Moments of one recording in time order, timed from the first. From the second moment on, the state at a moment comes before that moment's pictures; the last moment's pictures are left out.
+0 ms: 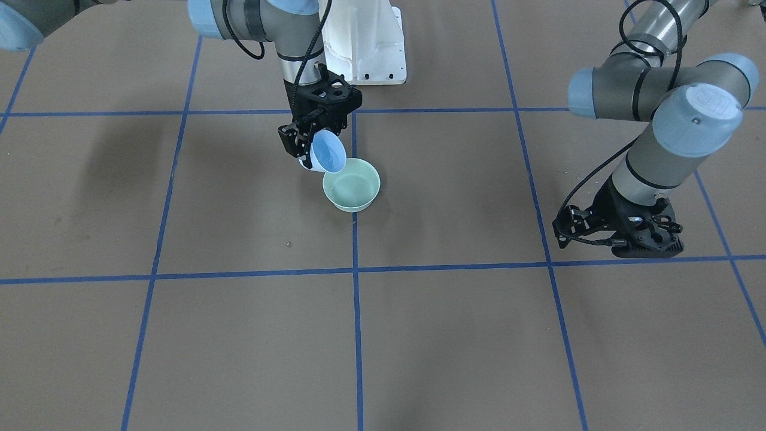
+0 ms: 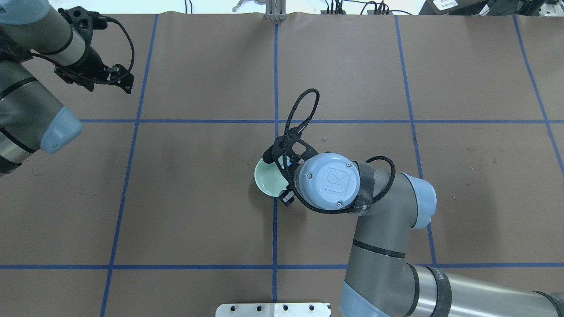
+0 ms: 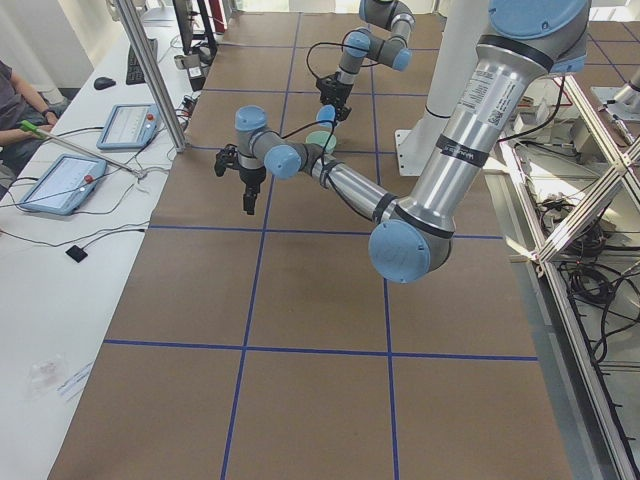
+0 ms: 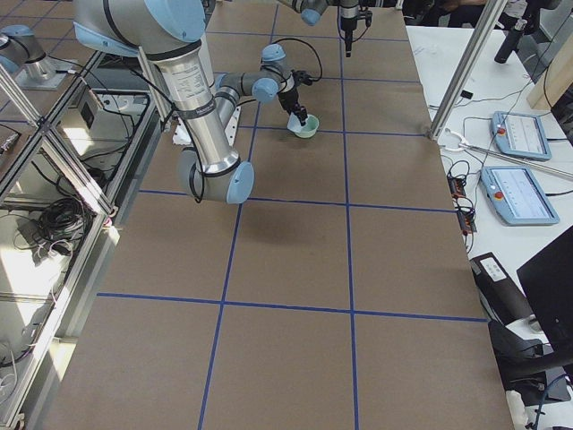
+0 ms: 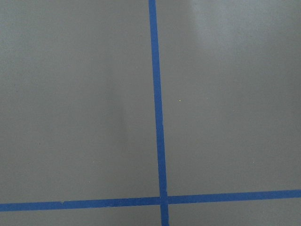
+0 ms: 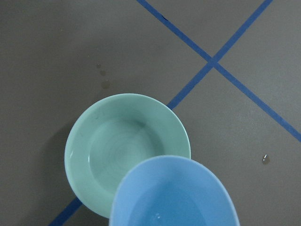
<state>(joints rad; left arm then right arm) -0.99 -2.02 -1.61 -1.70 -2.09 -0.75 0.37 -0.94 1.83 -1.61 1.54 0.58</state>
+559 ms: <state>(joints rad) -0.99 -2.02 -1.60 -1.70 -2.09 -0.75 0.37 -0.83 1.76 -1.80 1.55 0.53</state>
